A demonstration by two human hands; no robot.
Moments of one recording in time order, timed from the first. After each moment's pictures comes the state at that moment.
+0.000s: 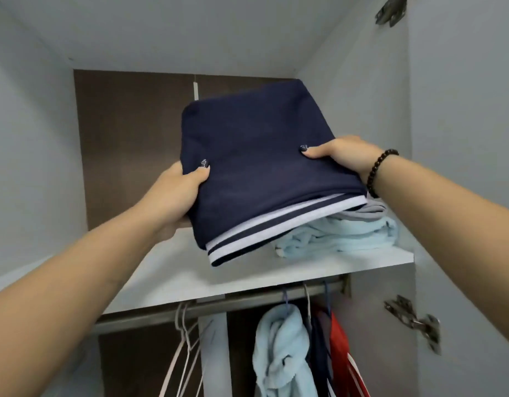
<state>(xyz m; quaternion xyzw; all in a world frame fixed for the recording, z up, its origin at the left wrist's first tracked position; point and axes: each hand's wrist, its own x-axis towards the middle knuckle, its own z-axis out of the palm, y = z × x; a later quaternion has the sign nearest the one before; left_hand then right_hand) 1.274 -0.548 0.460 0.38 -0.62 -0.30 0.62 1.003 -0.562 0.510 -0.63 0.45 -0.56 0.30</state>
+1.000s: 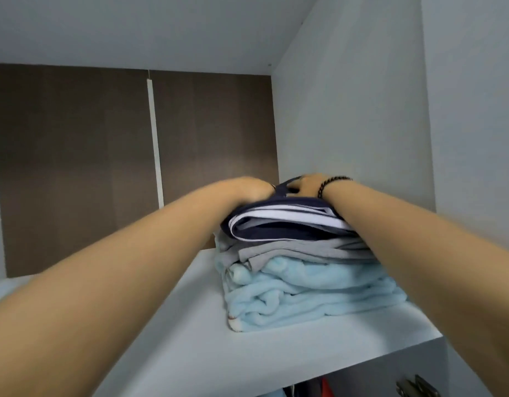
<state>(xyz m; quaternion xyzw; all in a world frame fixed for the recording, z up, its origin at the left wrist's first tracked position) 1.105 -0.724 0.521 0.57 -0.80 0.01 0.17 0.950 -0.780 0.525 -0.76 0.64 -0.10 -0.10</state>
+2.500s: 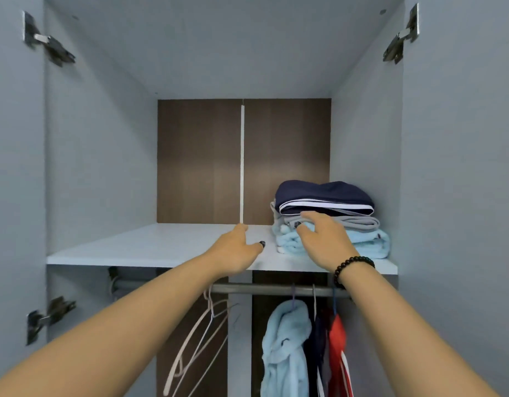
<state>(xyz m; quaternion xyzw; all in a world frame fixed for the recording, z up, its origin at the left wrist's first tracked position) 1.184 -0.483 0.393 0.66 -0.67 -0.07 0.34 0.999 -0.518 0.402 -0.76 0.45 -0.46 0.05</state>
